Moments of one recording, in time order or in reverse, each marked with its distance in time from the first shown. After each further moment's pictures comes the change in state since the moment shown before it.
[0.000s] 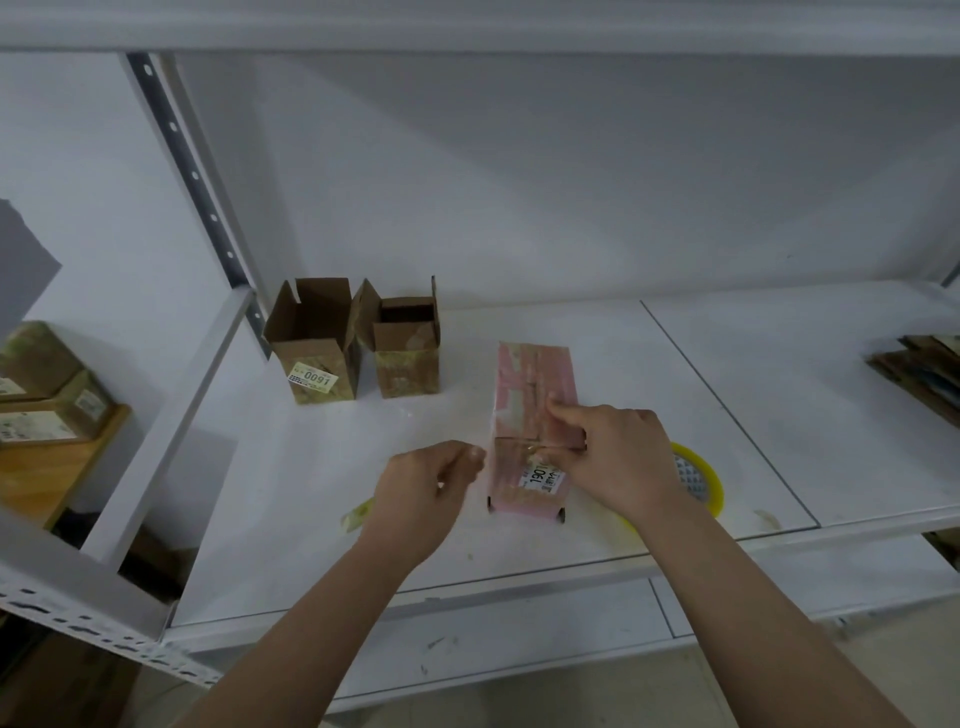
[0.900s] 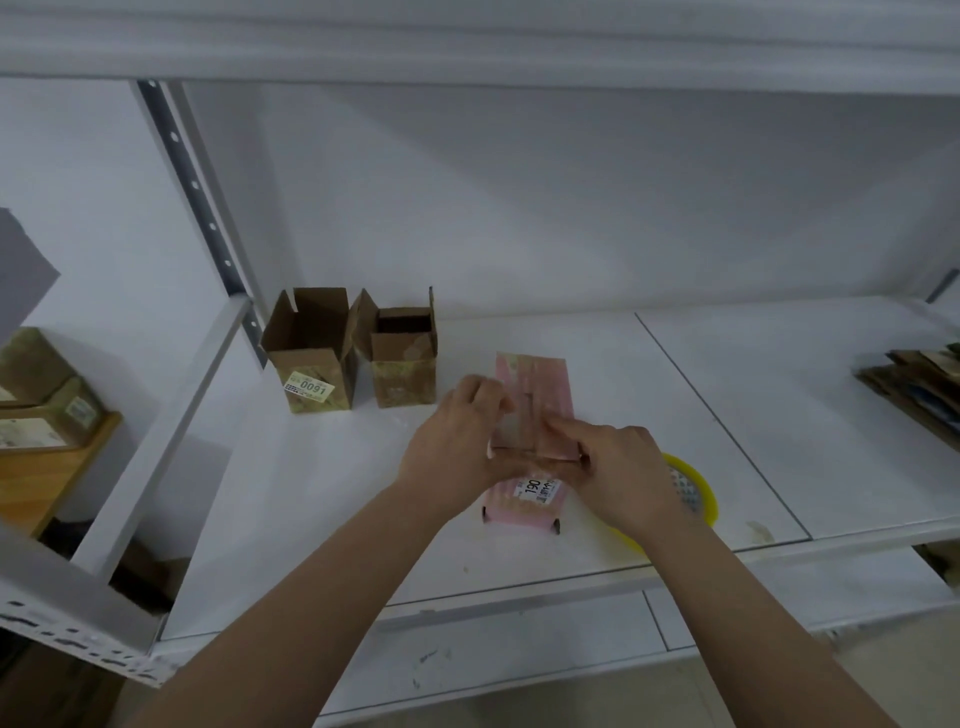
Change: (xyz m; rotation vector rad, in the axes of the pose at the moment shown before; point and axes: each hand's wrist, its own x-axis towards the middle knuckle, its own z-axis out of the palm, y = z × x) left_hand 0.048 0.038 -0.001 0.244 -0.162 0.159; right_hand 0.004 0.016 0.017 0.084 0.123 -0.155
